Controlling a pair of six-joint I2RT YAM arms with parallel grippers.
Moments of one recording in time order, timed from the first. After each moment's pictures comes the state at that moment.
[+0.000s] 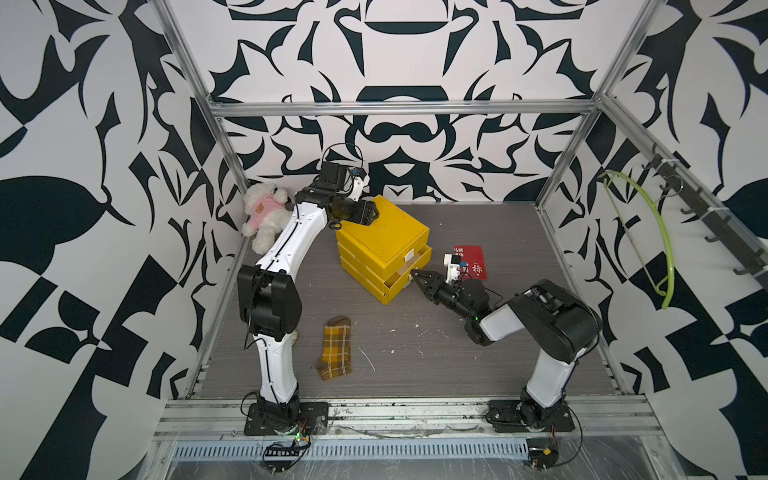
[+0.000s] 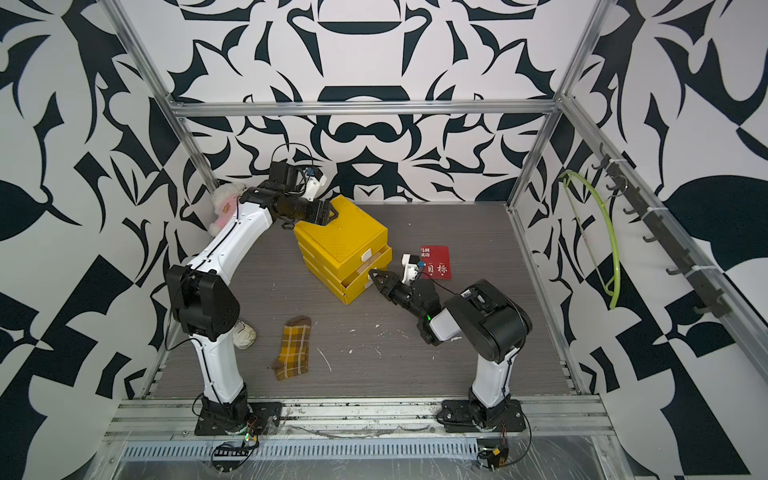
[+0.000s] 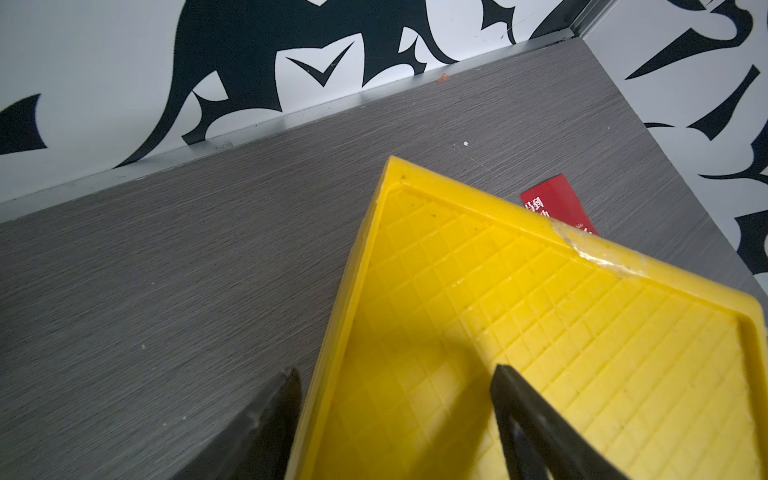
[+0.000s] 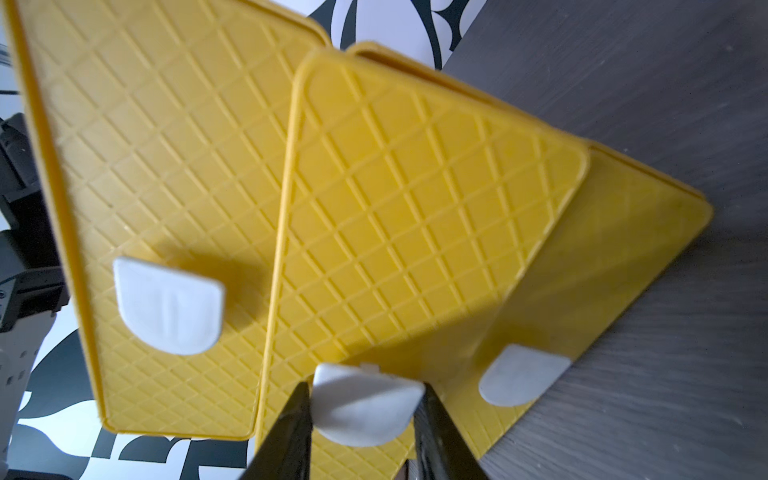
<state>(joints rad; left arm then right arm) -0.30 1.97 1.95 -0.80 0.35 0.05 0.56 1.79 0.45 1.28 -0.31 1.23</state>
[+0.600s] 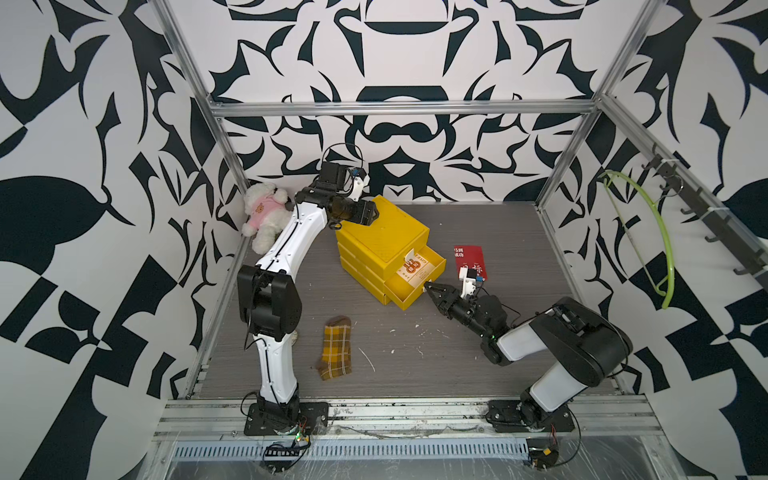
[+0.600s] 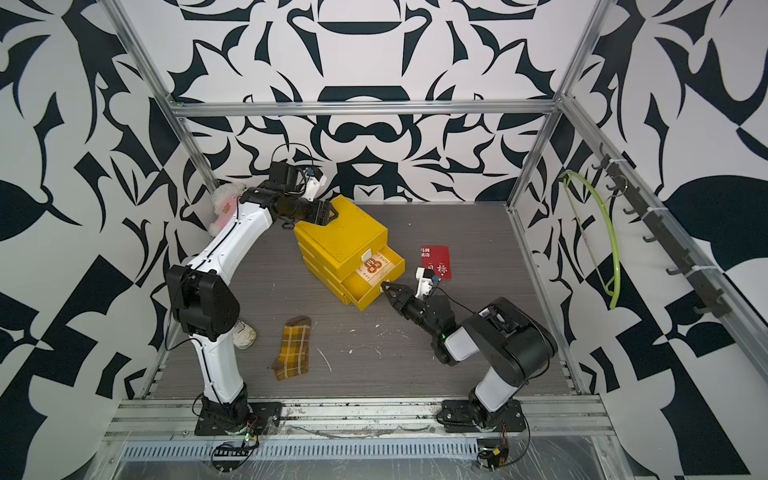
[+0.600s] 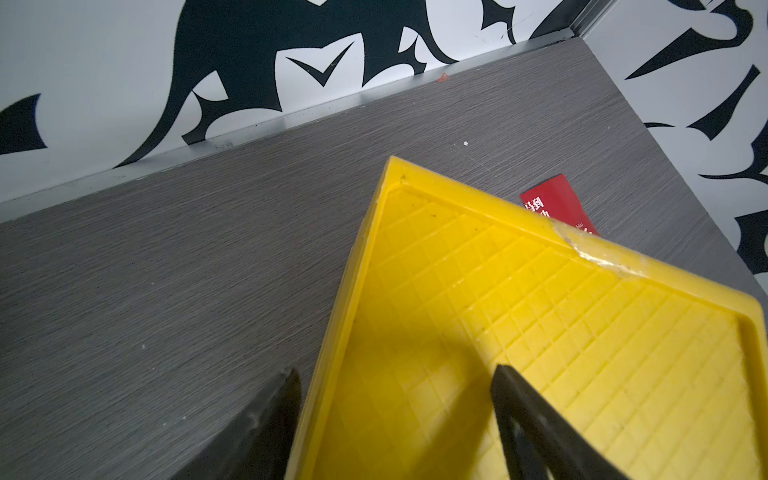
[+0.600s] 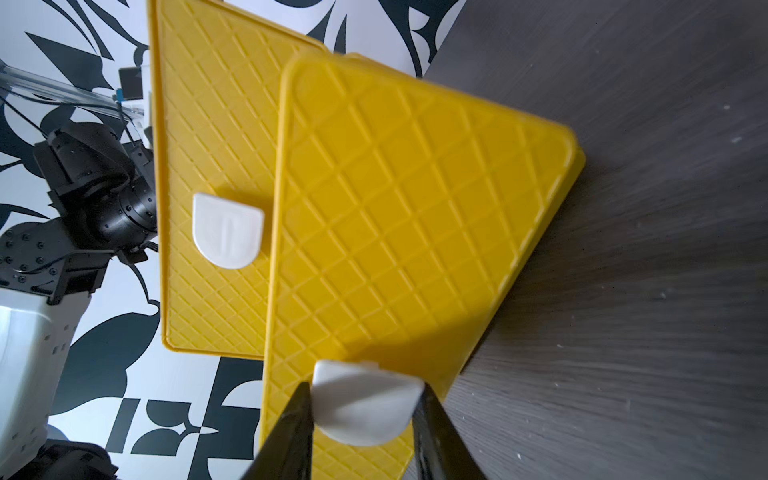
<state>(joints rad) -0.30 1.97 1.95 -0.80 0.35 0.05 0.56 1.60 0.24 1.28 -0.26 1.25</state>
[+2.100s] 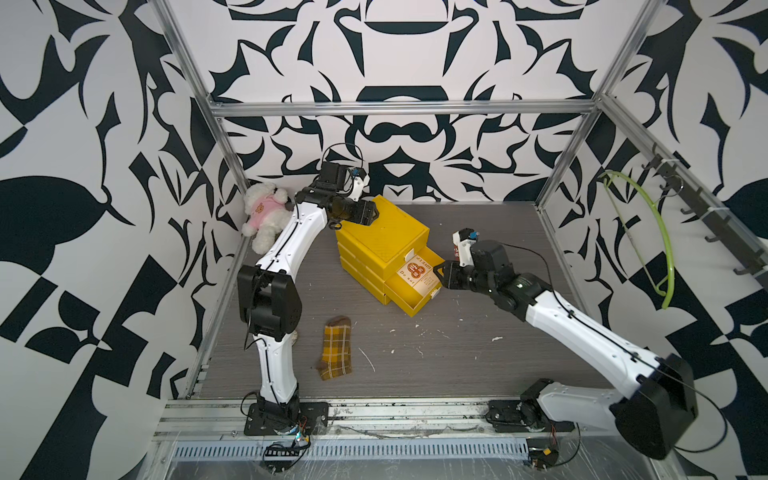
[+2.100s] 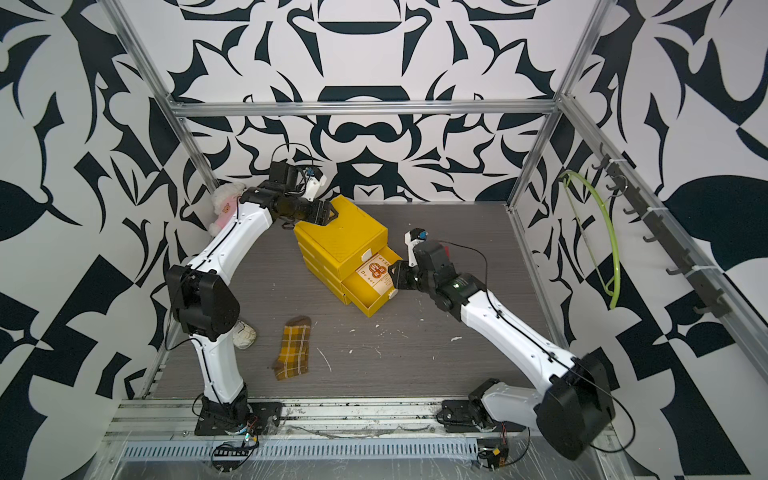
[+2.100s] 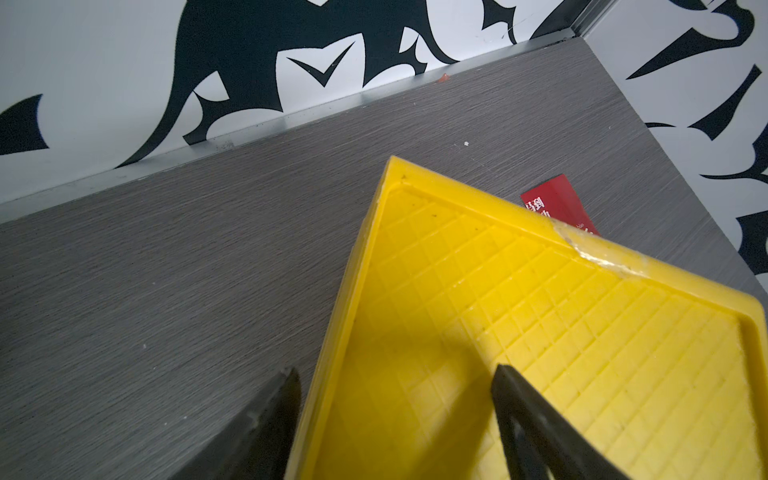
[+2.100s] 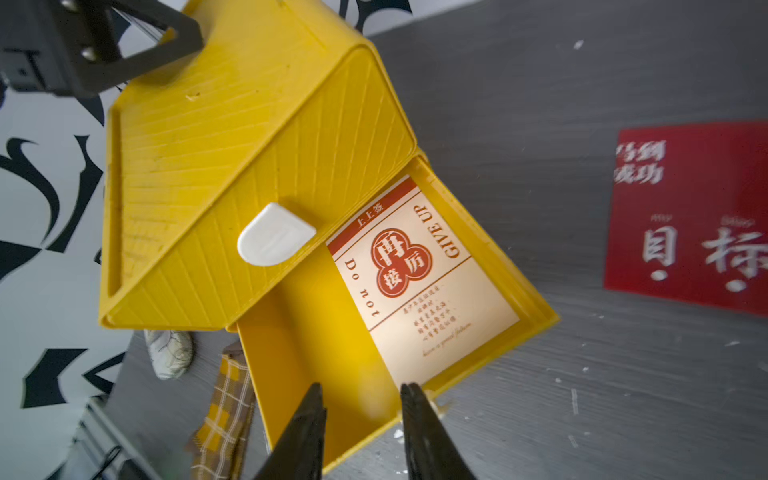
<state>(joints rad) -0.30 1.97 1.95 -0.80 0.35 0.05 0.56 1.28 1.01 -0.41 -0.14 0.54</state>
